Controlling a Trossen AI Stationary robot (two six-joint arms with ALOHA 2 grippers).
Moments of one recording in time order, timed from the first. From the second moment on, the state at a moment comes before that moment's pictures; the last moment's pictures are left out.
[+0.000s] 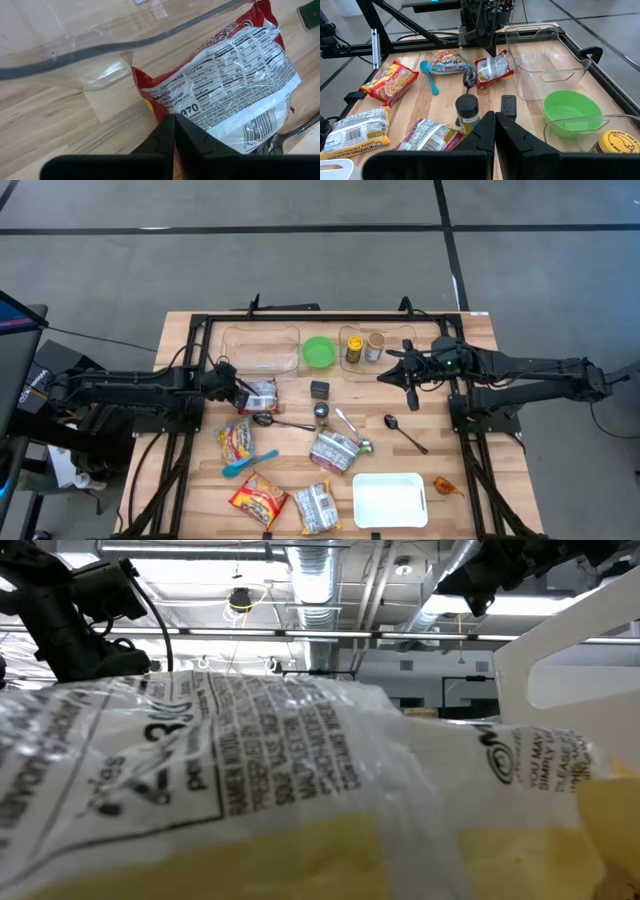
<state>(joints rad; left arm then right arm) 0.19 0.76 0.31 -0.58 -0.22 -0.84 -0.12 0.84 0.68 -0.22 -0.10 0.02</state>
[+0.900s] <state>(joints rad) 0.10 0.59 0.31 -0.50 -0.22 -0.84 -0.12 0.84 0.68 -0.23 -0.10 0.02</state>
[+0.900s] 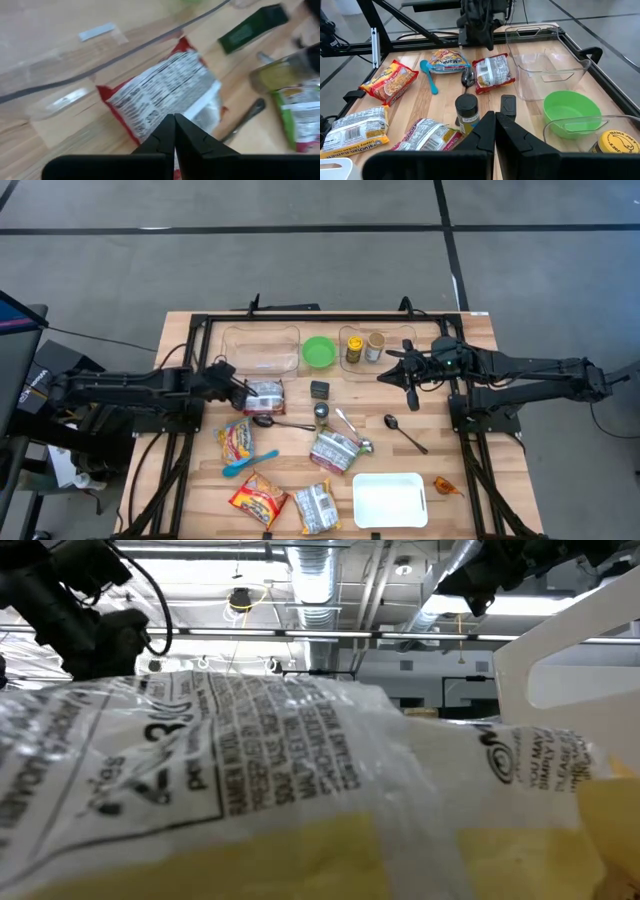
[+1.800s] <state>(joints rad) 0.11 0.71 0.31 -0.58 -0.24 -0.95 -0.12 0.84 0.68 -0.25 -0.10 0.02</state>
